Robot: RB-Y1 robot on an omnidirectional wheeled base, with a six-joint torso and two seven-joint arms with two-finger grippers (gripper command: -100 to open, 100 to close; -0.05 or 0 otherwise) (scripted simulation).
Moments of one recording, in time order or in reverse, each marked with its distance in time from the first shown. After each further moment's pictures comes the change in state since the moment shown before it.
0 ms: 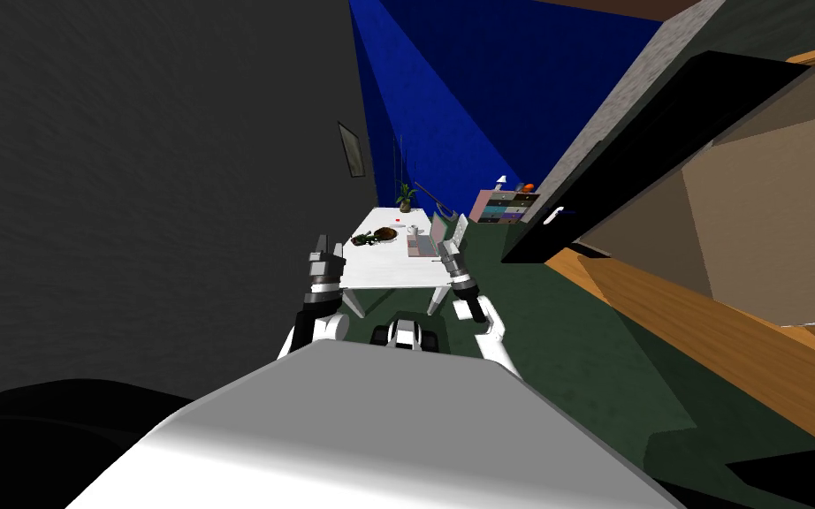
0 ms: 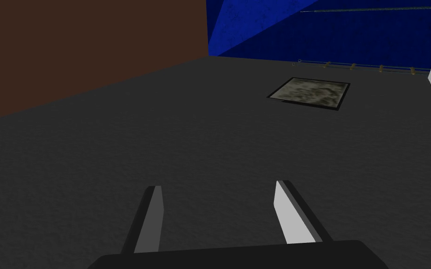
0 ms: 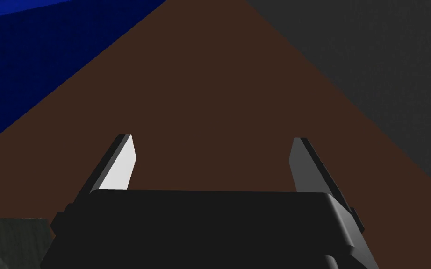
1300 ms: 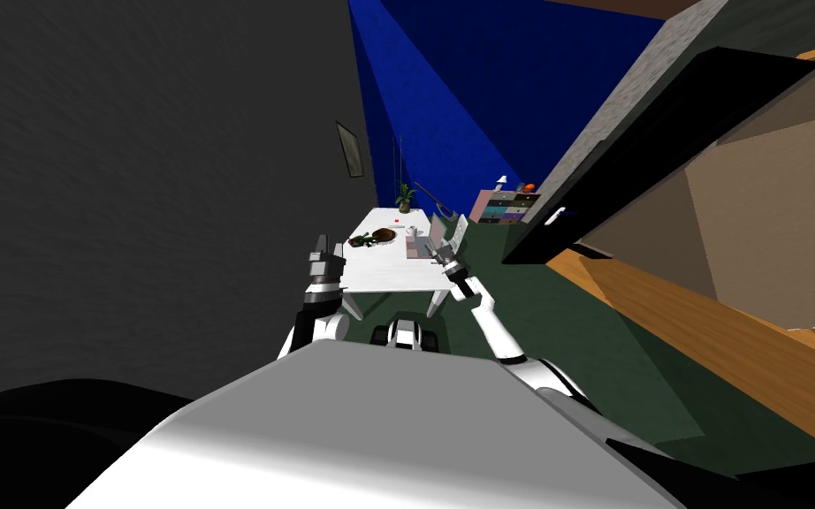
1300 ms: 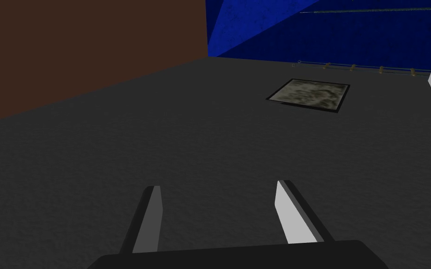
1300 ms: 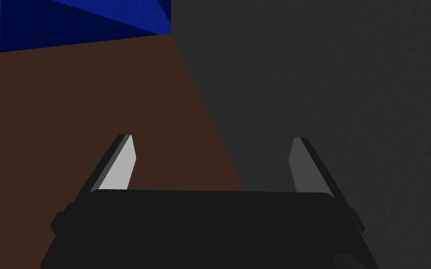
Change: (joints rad) left arm 0.000 0.000 0.000 0.000 0.000 0.000 0.000; right arm -0.296 -0.121 0.085 0.314 0.126 0.081 0.301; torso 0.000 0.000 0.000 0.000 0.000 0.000
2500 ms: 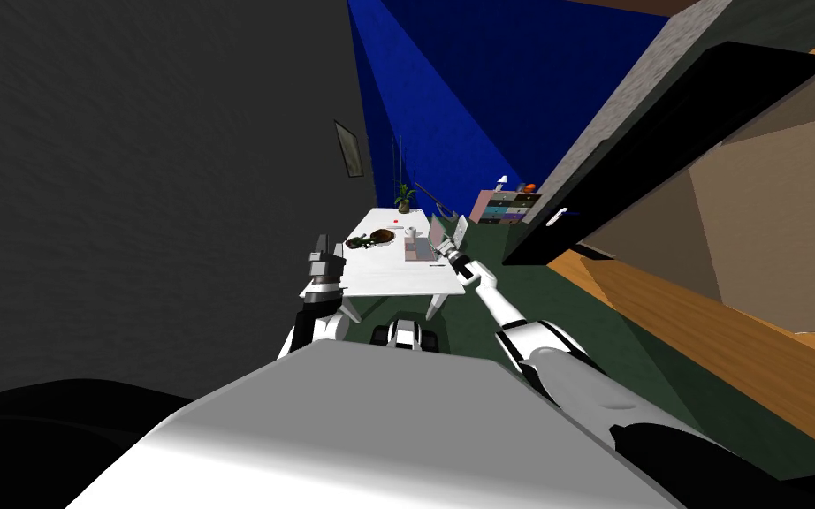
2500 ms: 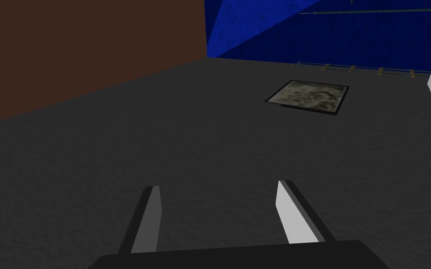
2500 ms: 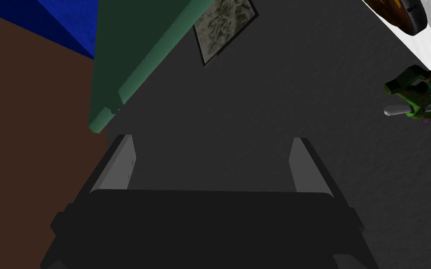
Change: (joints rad) left arm 0.000 0.000 0.000 0.000 0.000 0.000 0.000; right arm -0.294 -0.126 0.086 0.376 0.127 0.071 0.314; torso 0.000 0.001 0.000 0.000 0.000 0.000
